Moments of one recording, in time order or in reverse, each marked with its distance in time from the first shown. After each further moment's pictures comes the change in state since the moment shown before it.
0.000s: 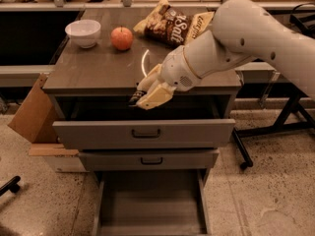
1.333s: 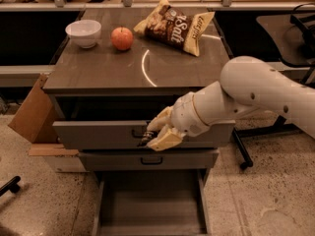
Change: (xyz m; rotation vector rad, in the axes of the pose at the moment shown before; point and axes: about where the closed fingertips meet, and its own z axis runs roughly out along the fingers) arm 0.069 0.073 0.030 -0.017 0.022 0.016
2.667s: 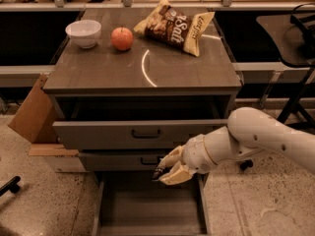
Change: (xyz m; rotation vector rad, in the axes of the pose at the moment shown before) arm 0.110 0.054 0.048 -0.091 -0.037 0.142
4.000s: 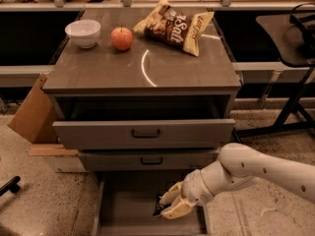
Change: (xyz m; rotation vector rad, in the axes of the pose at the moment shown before) arm 0.096 0.055 0.075 -0.243 -0.055 0.162
